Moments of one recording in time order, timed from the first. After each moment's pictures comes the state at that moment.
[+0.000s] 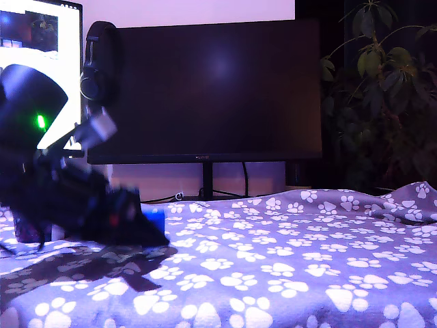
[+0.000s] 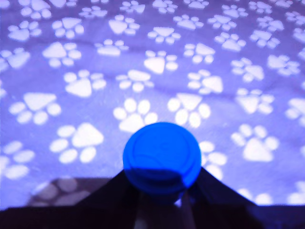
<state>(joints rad) -0.50 1.68 0.47 0.67 0.37 0.07</state>
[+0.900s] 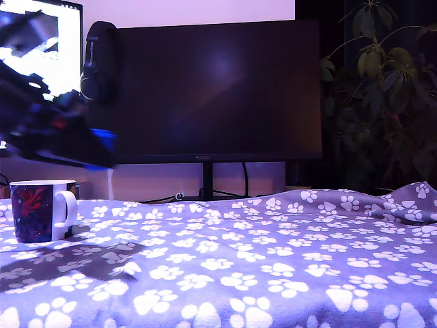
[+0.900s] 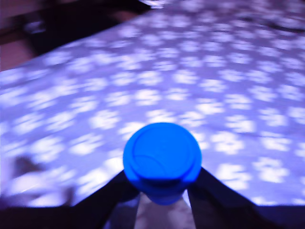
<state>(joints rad) -0.34 1.17 0.47 0.21 0.28 0.07</state>
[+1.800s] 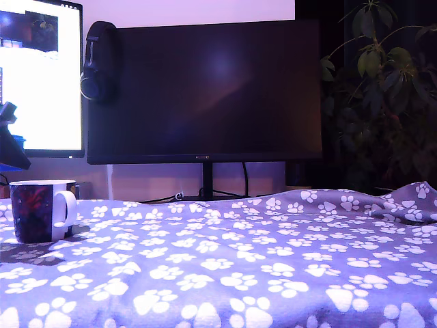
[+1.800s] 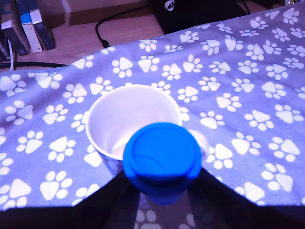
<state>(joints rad) -0.06 1.15 0.47 0.16 0.24 0.08</state>
